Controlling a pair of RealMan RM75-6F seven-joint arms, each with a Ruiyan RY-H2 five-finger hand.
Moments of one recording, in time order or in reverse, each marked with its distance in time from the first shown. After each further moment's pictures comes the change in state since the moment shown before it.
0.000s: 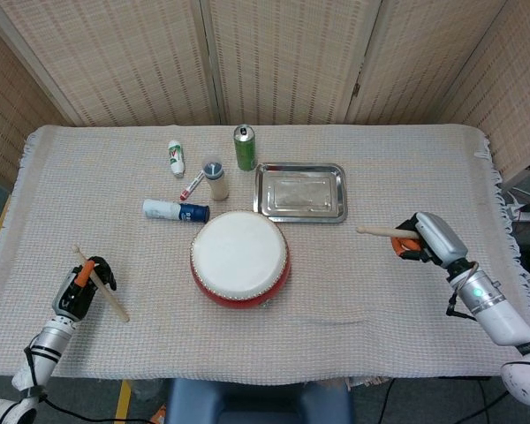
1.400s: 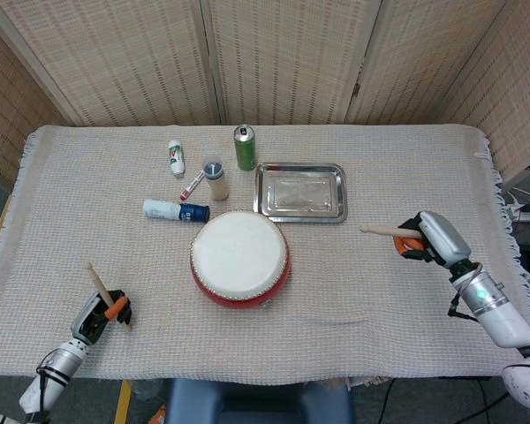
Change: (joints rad) left arm 0.022 -0.067 0.149 0.075 0.139 0.100 0.127; right arm -0.012 0.006 0.002 -0.011 0.000 0.038 0.001
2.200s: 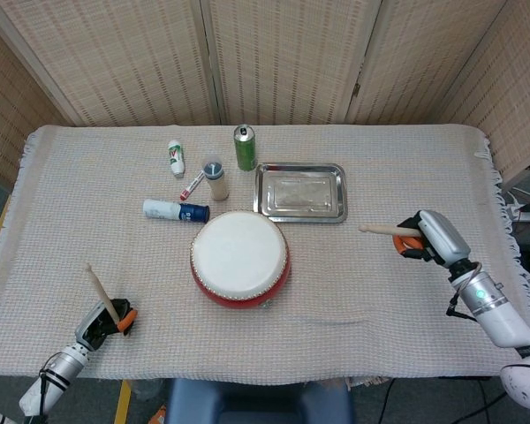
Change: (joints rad) left arm -0.008 -0.066 0.079 0.154 0.047 0.044 -0.105; right arm -0.001 -0.005 0.006 -0.008 0.007 0.010 -0.020
